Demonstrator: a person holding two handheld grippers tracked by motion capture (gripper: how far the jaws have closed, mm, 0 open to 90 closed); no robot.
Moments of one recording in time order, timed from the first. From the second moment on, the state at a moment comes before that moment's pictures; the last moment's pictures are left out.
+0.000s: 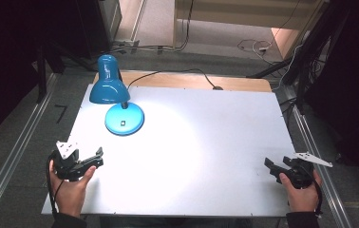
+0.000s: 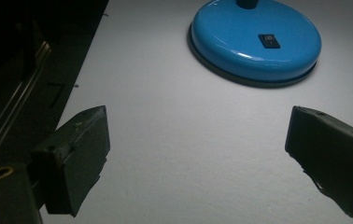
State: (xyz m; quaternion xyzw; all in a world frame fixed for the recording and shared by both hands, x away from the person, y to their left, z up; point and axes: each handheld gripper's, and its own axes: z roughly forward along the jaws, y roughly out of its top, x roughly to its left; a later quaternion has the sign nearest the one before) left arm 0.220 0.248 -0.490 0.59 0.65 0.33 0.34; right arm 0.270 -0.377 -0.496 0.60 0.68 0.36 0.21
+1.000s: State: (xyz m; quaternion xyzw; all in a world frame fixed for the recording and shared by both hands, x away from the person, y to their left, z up) left arm 0.240 0.240 -0.494 0.60 0.65 0.29 0.36; right arm 0.271 -0.375 -0.497 0.60 0.69 0.36 0.21
